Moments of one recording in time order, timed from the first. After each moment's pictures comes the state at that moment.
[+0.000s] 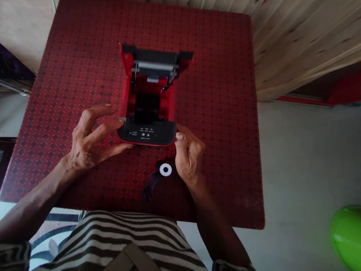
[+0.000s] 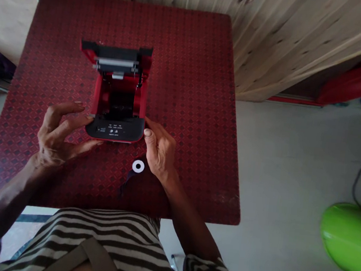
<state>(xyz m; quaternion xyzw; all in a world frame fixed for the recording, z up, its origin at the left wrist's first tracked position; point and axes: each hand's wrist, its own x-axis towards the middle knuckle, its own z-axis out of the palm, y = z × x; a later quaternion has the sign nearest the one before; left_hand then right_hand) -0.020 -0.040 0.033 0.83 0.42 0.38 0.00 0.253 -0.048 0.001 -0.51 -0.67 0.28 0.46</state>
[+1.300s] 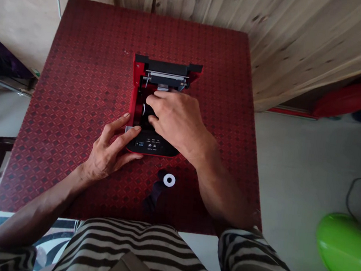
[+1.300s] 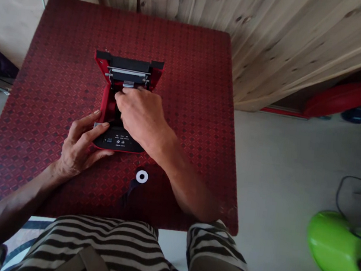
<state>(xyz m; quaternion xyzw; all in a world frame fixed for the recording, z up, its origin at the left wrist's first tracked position) -0.005 -0.044 0.010 0.83 0.43 0.36 0.03 0.199 0.049 0.092 -0.46 -0.89 0.04 0.07</state>
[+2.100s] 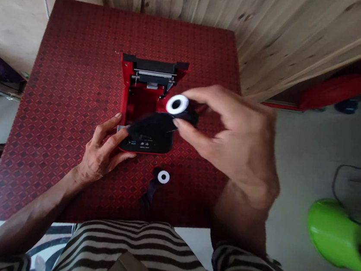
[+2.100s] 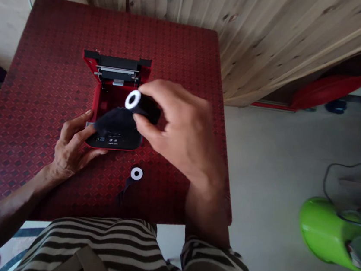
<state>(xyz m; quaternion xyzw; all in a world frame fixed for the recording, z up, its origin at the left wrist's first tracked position) -0.006 -0.044 0.009 0.82 0.43 0.37 0.02 0.266 0.004 0.129 -0.48 -0.81 0.13 0.31</state>
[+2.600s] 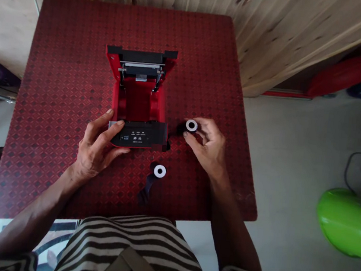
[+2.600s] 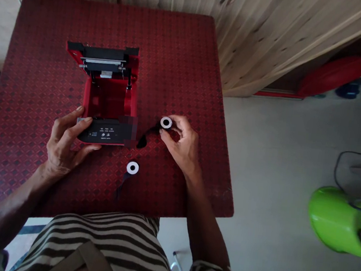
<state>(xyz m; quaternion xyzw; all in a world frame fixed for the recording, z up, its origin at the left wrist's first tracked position) -0.004 -0.042 0.015 0.83 0.42 0.37 0.01 0.323 -0.027 -0.015 -0.59 -0.58 0.35 0.44</state>
